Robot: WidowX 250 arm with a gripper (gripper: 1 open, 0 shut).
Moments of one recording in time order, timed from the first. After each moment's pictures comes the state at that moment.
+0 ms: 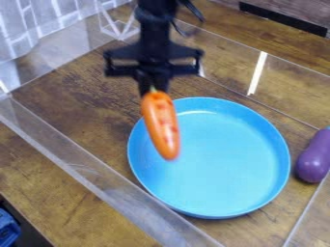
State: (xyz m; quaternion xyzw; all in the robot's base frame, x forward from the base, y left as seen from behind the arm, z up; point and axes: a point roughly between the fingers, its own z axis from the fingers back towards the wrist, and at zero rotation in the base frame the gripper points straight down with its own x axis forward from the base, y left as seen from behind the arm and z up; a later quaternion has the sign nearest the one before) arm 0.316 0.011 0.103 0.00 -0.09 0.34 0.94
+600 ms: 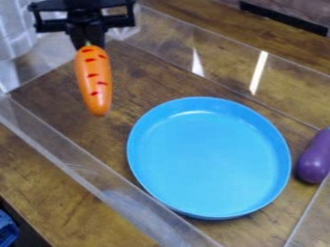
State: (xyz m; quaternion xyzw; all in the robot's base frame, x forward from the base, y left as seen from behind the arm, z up) arm 0.302 0.056 0.125 -0.02 -0.11 0.31 0.94
